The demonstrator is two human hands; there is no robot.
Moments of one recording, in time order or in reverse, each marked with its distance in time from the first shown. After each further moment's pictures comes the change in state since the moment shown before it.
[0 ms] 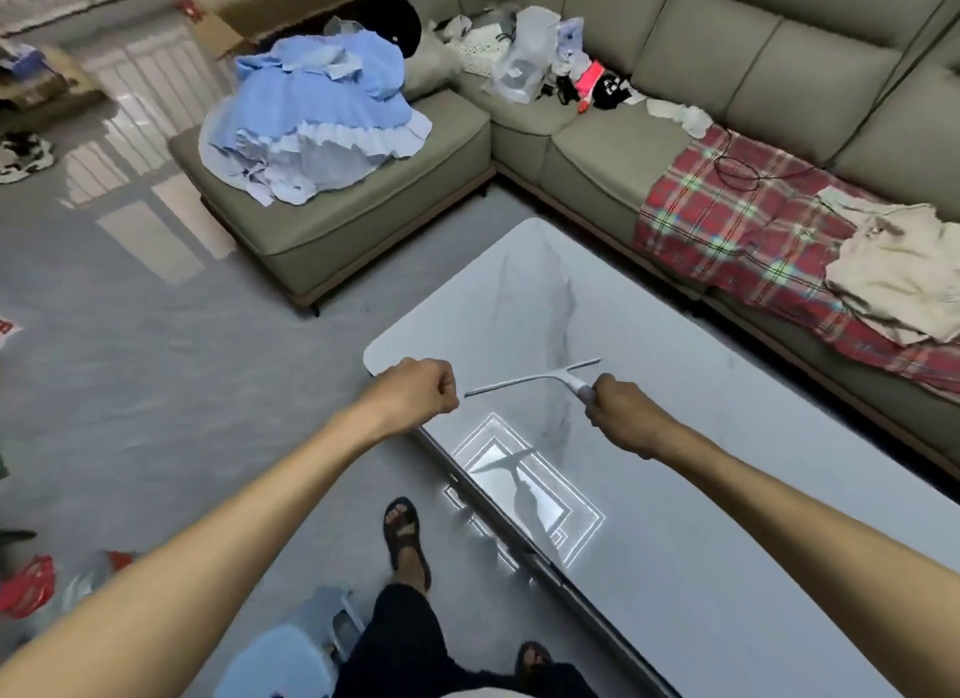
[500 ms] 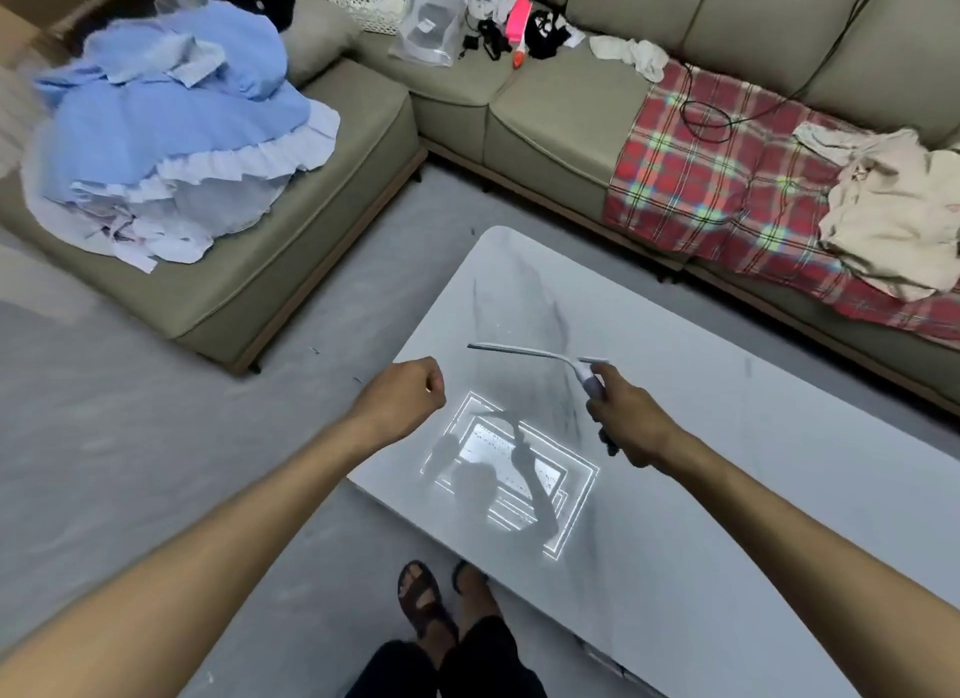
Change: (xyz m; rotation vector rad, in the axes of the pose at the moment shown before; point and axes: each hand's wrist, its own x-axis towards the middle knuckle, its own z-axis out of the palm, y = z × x) left_hand 0.278 -0.042 -0.098 -0.037 -0.103 0.045; right_hand 0.218 -0.044 -0.065 0.532 0.037 0.288
